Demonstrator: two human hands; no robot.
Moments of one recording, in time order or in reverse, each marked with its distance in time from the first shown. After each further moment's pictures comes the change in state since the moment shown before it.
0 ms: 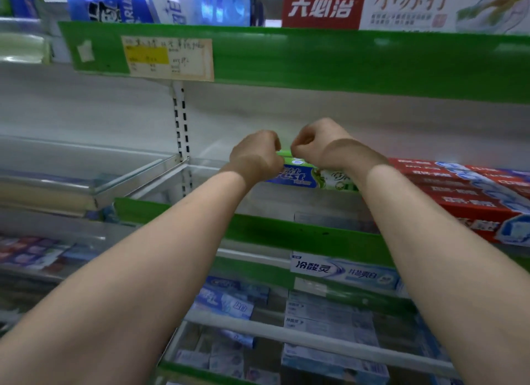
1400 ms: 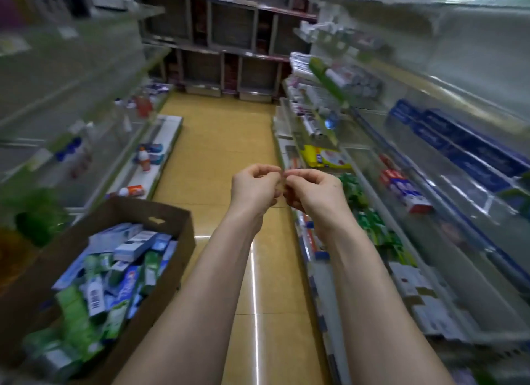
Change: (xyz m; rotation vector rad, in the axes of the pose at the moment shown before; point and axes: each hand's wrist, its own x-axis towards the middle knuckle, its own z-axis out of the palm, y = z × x) left_hand -0.544 -0.303 -0.232 -0.754 1.203 -1.112; right_hand -0.381 -0.437 0.296 1.027 -1.092 -0.347
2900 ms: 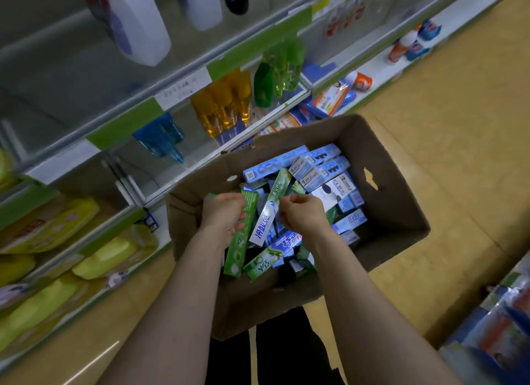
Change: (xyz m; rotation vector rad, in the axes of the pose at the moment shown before) left_hand 0.128 -0.217 -0.443 -0.279 1.084 -0.750; right_hand 0.075 0.239 0.483 -0.581 -1.011 0.575
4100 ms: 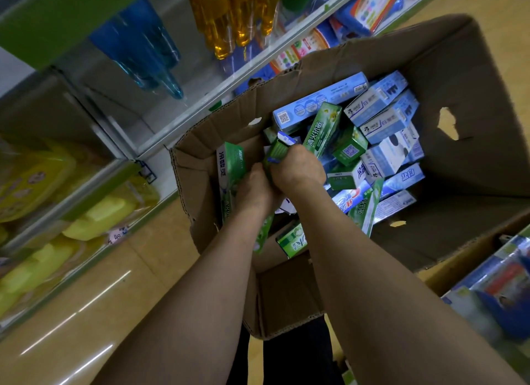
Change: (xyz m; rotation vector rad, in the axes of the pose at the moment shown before) left_hand 0.113 -0.072 -0.002 0.754 -0.182 0.173; right_hand 0.095 0.026 0.117 -0.811 0.104 0.027
